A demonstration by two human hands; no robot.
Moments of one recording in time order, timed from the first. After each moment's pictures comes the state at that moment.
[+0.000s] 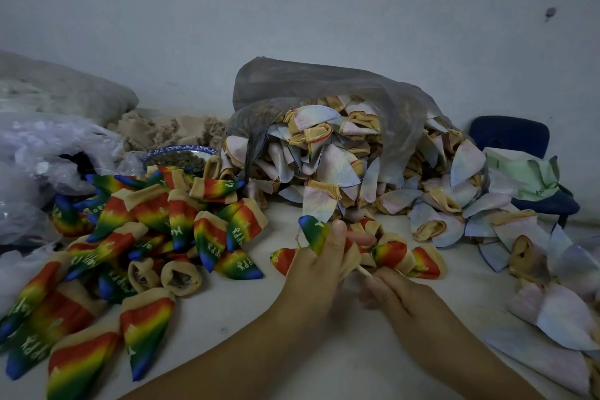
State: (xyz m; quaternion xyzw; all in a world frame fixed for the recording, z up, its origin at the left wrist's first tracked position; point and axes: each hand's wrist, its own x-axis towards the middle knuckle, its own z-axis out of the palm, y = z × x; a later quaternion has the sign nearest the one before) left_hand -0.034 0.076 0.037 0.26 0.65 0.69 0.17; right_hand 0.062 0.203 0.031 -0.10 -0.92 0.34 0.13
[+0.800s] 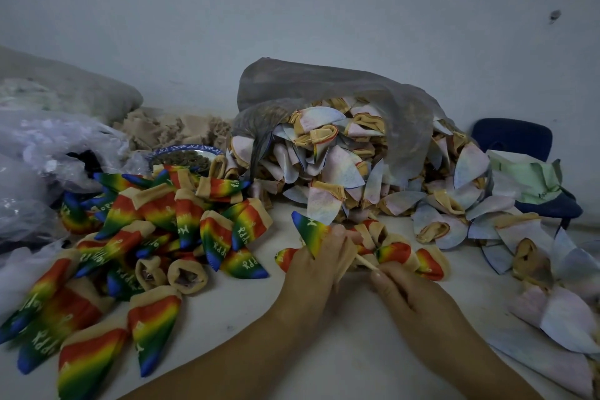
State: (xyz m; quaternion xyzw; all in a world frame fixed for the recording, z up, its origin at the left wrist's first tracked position) left_hand -0.048 0.078 0.017 0.27 0.61 0.73 0.13; right_hand 0.060 0.205 0.027 -0.10 -0.95 0.25 0.18
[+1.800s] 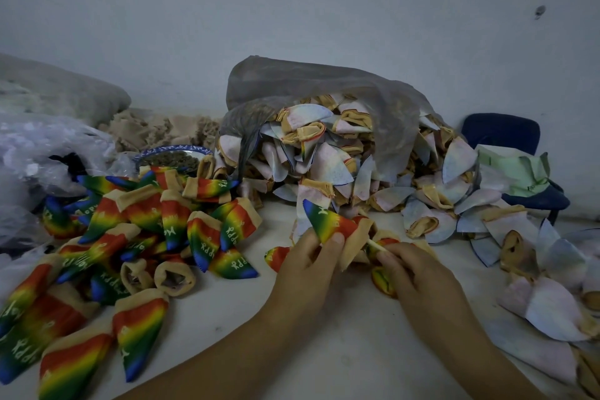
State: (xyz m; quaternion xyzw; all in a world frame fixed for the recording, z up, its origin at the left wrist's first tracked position) left_hand -0.047 0.078 0.015 0.27 0.68 0.67 0.13; right_hand 0.055 0.225 0.024 -0.14 -0.92 0.22 0.28
